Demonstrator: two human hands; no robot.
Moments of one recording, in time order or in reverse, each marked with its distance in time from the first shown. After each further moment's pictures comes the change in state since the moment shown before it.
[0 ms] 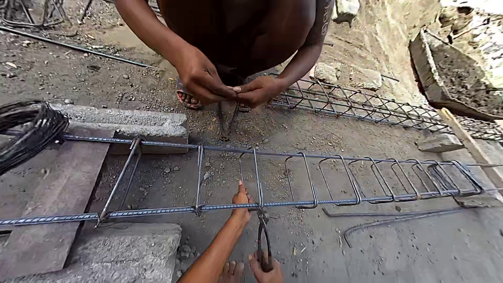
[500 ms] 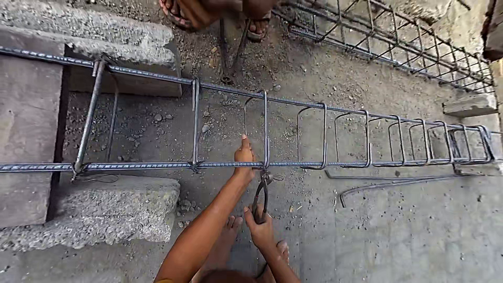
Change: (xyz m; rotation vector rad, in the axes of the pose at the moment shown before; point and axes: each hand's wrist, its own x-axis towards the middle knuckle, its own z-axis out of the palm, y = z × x) left_hand 0.002 -0.012 -0.005 0.091 0.028 0.031; right_hand 0.008 0.013 0.022 0.136 0.054 -0.078
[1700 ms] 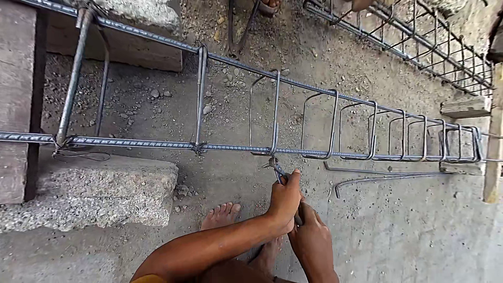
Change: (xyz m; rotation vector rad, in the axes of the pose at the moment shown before) left_hand -0.142 -0.041 0.022 -0.007 -0.199 -0.277; right_hand -0.039 -0.098 -0.071 -1.218 0.270 -0.192
